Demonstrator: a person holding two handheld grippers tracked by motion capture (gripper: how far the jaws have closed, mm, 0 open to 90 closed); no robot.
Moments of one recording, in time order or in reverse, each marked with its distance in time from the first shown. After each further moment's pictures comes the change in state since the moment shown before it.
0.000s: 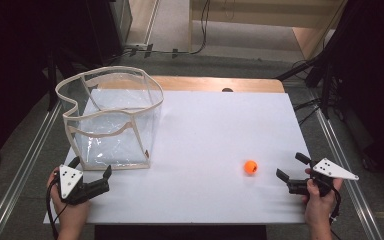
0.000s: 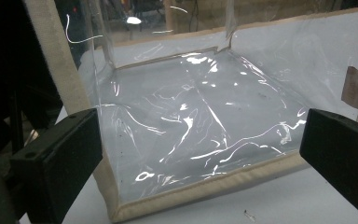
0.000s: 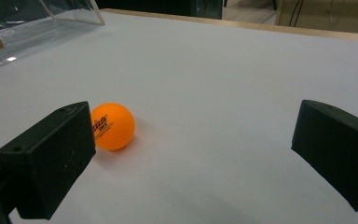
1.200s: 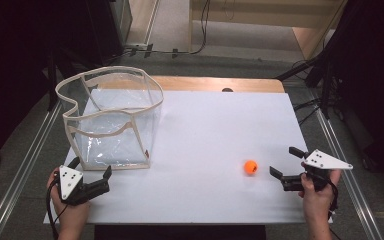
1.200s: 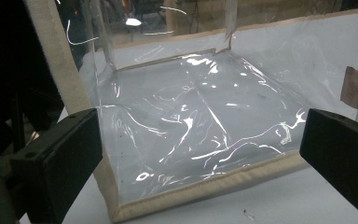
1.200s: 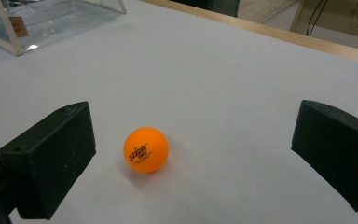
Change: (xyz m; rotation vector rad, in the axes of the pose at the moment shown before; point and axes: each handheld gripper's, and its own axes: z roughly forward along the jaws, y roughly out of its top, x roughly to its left) left arm -0.001 -0.001 -0.001 -0.012 0.001 0.002; right arm 0.028 0.047 0.006 0.101 0.033 -0.096
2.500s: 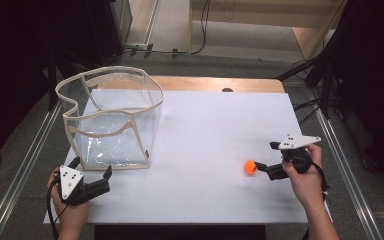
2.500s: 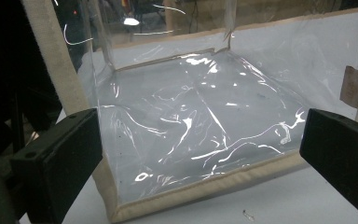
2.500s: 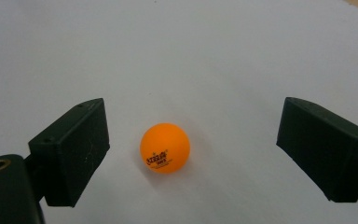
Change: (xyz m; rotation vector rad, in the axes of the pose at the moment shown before) left arm -0.001 0.000 0.000 0.002 -0.001 0.002; right arm 0.009 0.047 0.040 0.318 0.102 -0.105
